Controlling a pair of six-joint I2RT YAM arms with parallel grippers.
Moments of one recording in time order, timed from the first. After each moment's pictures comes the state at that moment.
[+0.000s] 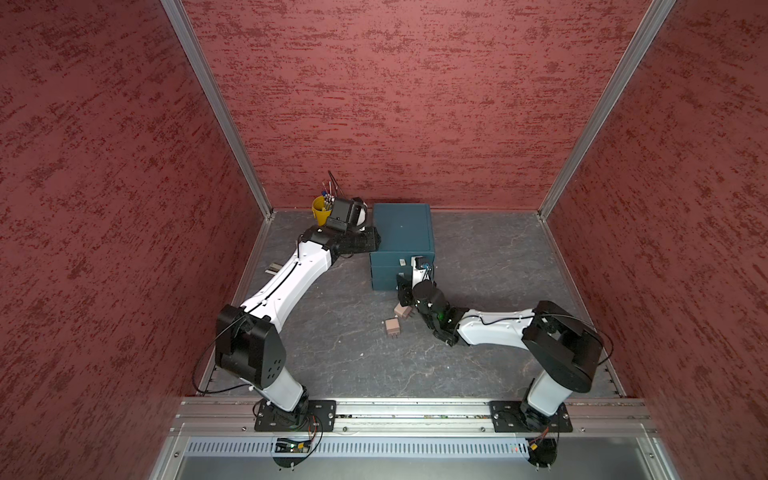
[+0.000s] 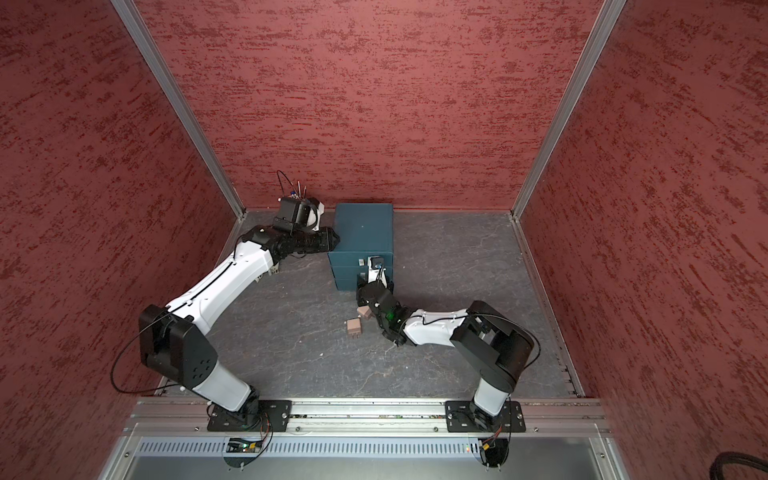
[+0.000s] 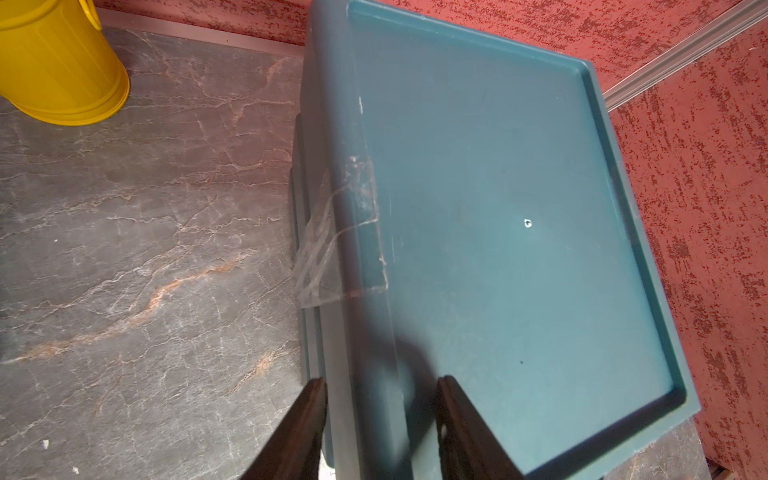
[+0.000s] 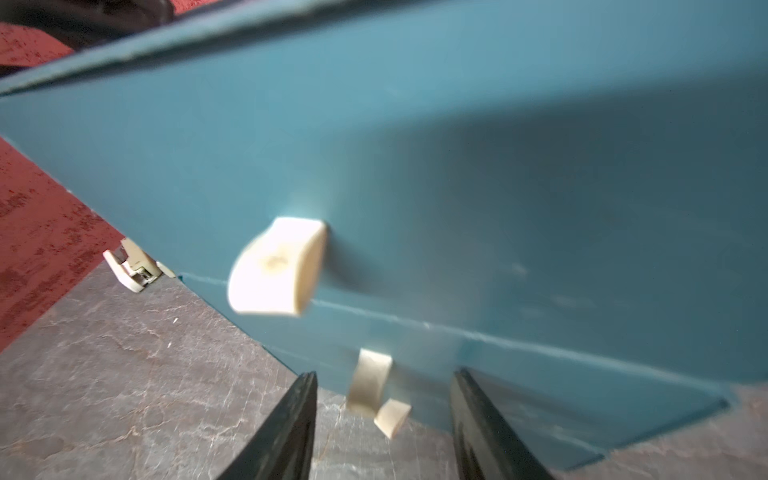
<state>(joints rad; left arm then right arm) -0.38 1.60 1.48 -0.66 0.13 -0.40 0.89 1.68 0.77 0.55 0.47 0.47</state>
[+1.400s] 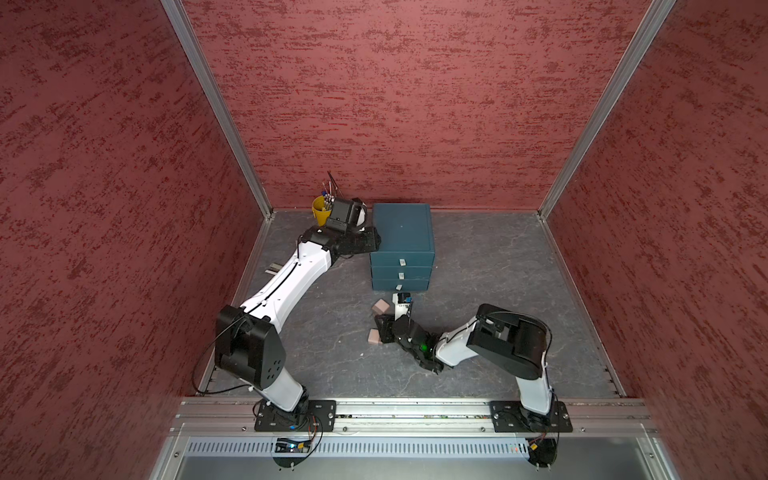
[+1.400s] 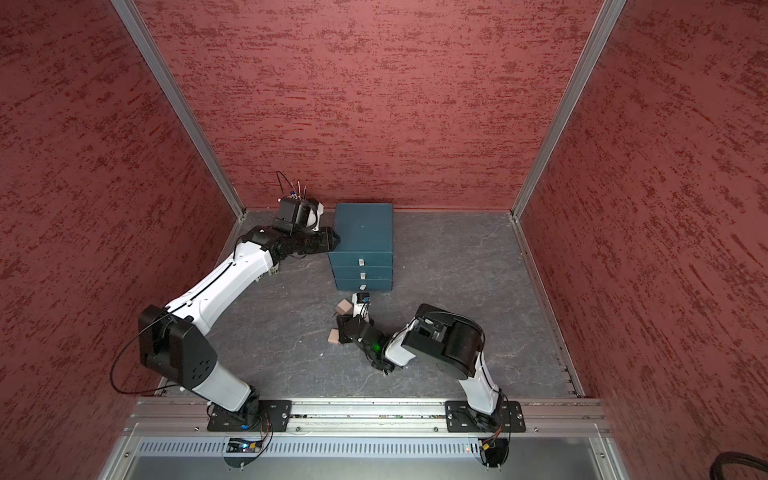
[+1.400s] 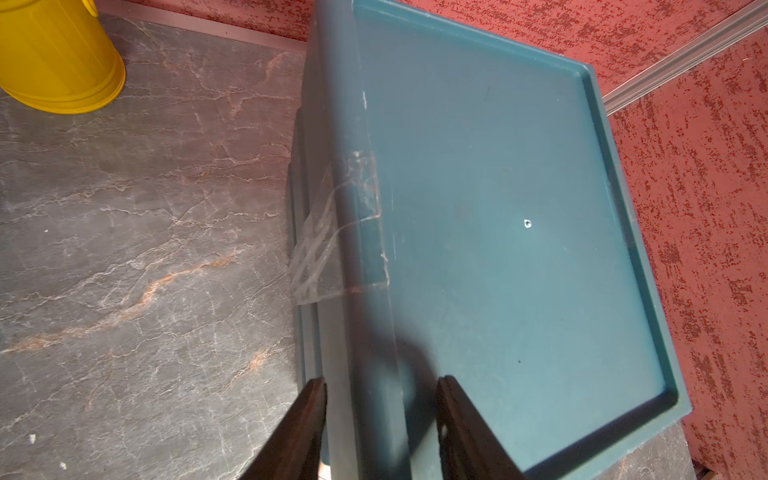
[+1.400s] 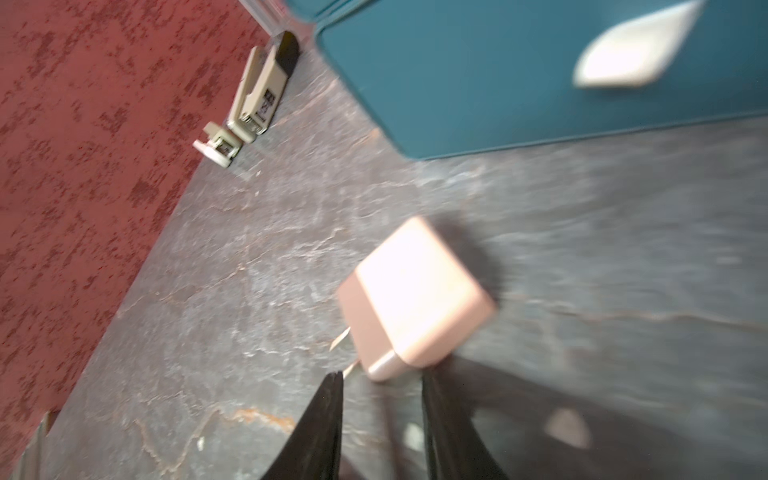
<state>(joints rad) -0.38 1.60 1.47 -0.66 0.14 -0.43 1.10 2.03 0.78 0.77 0.30 0.89</state>
